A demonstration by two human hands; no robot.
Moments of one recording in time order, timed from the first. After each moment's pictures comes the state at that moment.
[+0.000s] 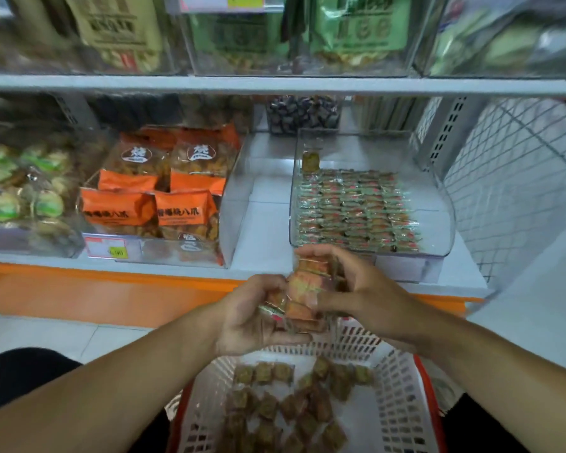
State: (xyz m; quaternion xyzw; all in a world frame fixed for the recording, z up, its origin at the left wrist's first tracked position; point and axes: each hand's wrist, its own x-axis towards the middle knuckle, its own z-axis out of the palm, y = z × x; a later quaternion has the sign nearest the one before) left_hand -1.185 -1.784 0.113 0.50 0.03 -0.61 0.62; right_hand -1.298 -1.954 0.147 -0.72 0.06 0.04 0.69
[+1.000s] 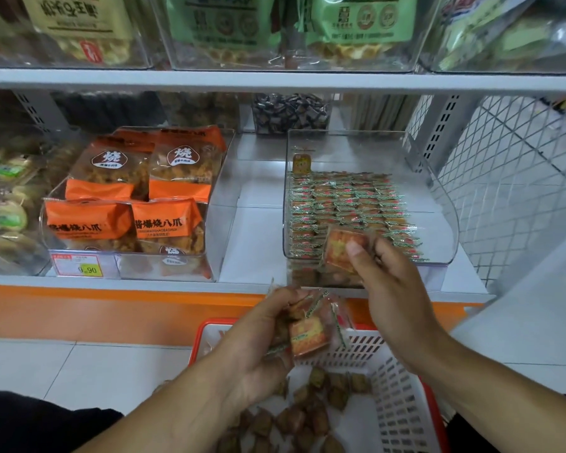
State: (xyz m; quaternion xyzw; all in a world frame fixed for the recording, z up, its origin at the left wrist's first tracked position) left_hand -1.215 -1.804 0.123 0.41 0.04 -0.53 0.74; right_hand -1.294 -1.956 0.143 -0.72 0.18 -0.22 0.63
